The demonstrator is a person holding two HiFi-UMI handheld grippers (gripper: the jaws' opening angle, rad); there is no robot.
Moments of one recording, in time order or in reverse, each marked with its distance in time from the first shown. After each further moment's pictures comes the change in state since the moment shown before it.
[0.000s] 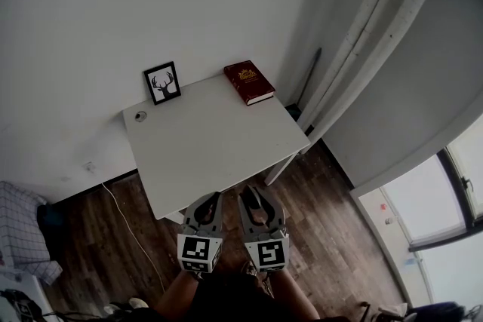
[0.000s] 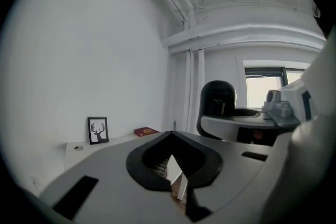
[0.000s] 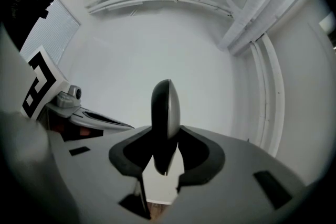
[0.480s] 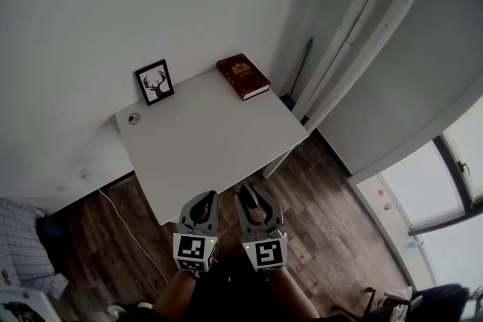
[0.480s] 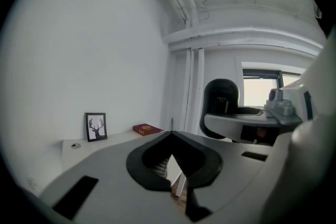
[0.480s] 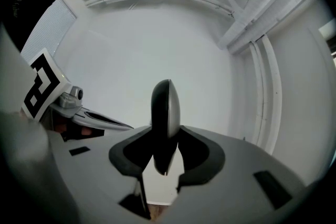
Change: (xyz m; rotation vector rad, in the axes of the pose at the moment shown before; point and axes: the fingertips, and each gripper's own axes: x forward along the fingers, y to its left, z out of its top) left arm 0.003 0.040 -0.011 -0.023 0.030 -0.059; right arm 0.025 0.024 -0.007 -0.020 0.038 -0.052
